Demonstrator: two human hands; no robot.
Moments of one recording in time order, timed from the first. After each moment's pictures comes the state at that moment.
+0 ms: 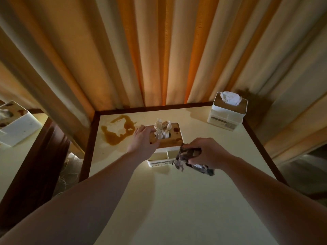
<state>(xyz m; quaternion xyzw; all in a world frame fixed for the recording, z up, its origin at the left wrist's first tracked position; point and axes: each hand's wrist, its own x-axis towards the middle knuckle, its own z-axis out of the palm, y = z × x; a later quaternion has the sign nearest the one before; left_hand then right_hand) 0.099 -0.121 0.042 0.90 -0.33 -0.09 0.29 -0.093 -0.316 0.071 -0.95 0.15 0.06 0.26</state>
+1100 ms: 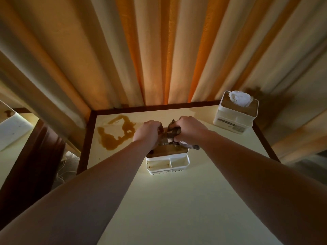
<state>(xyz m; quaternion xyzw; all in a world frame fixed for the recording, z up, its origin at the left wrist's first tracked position) 0.145 -0.183 0.043 0.92 -0.34 -0.10 0.16 0.038 -0.330 0.075 -0.96 0.15 0.08 0.23</state>
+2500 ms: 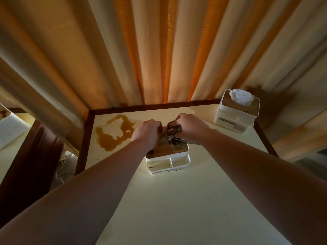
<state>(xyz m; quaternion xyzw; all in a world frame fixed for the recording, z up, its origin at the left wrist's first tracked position) 0.148 -0.184 0.041 0.91 -0.36 -0.10 0.16 0.041 -0.335 0.081 -0.97 0.12 0.08 0.19</state>
